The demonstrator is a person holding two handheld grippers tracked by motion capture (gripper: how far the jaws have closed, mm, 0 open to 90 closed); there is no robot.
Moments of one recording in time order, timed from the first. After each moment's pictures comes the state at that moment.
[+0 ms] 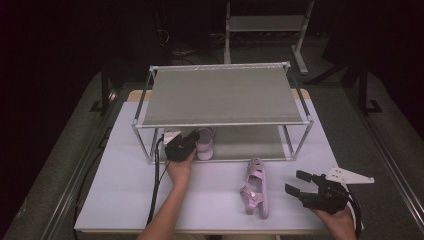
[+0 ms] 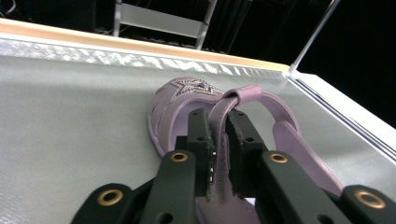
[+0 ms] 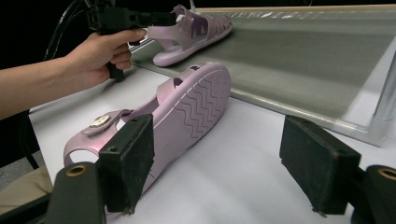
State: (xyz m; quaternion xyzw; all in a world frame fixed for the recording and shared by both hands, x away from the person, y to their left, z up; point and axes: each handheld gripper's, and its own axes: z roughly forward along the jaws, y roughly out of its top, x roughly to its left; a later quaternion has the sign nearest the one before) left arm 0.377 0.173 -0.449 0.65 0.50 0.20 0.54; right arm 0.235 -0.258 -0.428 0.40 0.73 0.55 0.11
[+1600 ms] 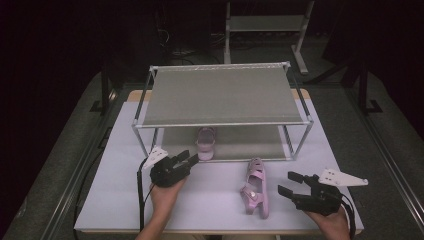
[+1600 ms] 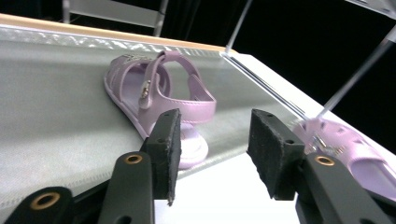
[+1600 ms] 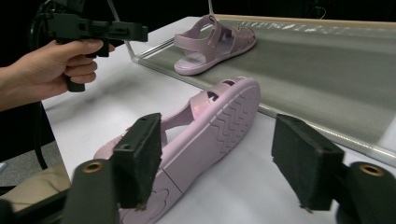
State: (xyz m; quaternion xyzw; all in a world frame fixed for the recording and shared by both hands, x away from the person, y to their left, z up) left arm 0.291 0.201 -0.422 0.67 0.44 0.14 0.58; right arm 0.228 -0.235 -0.417 0.36 0.74 0.56 0.11
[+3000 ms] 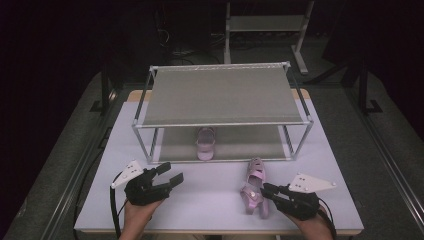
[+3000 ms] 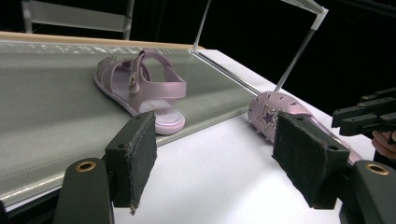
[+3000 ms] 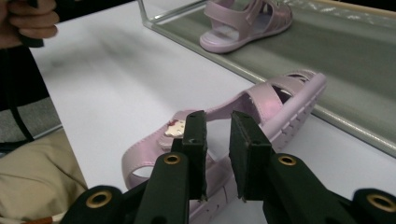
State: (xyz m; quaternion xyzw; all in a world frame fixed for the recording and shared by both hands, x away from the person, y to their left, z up) left arm 0.249 0.250 -0.410 0.69 0.39 0.12 0.60; right arm 0.219 -0.179 -0.413 0.33 0.80 0.49 0.13
